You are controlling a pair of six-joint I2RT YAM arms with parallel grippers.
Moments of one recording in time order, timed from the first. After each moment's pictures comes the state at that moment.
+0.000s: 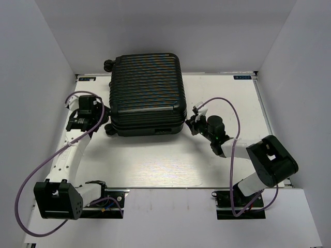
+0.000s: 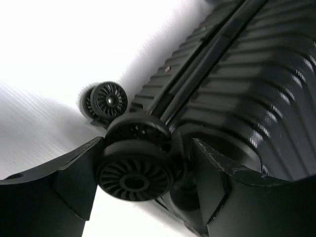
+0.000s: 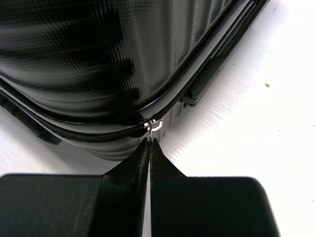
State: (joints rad) left arm -0.04 1.13 0.97 -0.57 -0.25 -0.97; right arm 0.54 1.51 0.50 0.77 -0.19 -0.01
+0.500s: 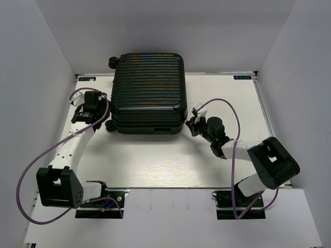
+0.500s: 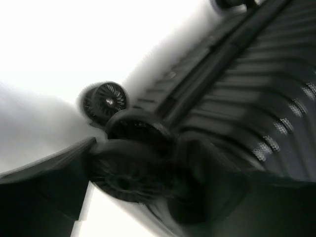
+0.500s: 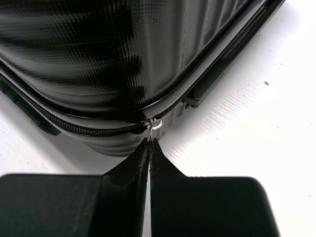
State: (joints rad) left arm -0.08 1.25 1.02 -0.53 -0.33 -1.01; right arm 0.56 1.49 0.48 0.77 -0.16 -0.03
